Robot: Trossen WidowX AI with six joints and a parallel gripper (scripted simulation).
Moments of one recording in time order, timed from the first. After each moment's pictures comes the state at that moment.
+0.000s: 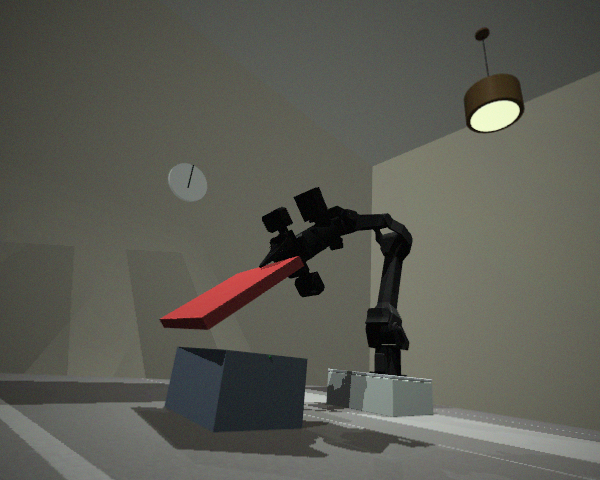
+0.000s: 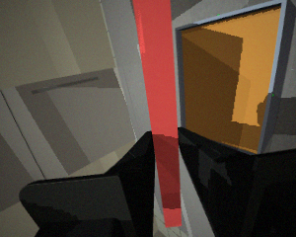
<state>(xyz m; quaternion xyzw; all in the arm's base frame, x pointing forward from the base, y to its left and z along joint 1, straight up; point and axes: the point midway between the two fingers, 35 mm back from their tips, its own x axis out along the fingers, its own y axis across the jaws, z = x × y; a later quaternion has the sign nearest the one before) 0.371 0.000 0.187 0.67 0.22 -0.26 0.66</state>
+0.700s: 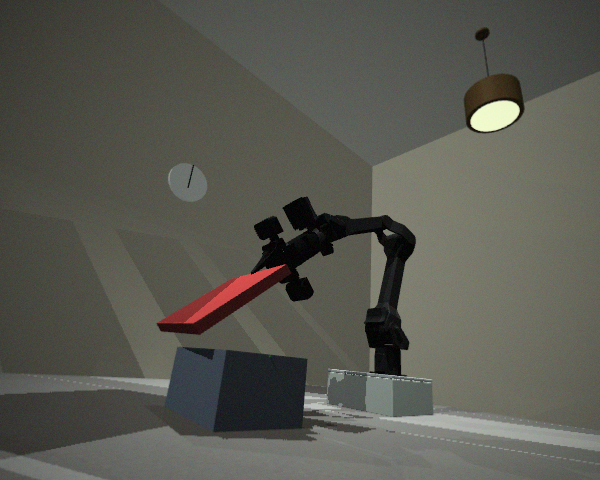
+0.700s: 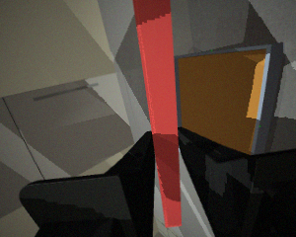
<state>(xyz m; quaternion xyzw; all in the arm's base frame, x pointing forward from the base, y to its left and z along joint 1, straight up) 0.362 -0.041 0.183 0.67 0.22 -0.26 0.66</state>
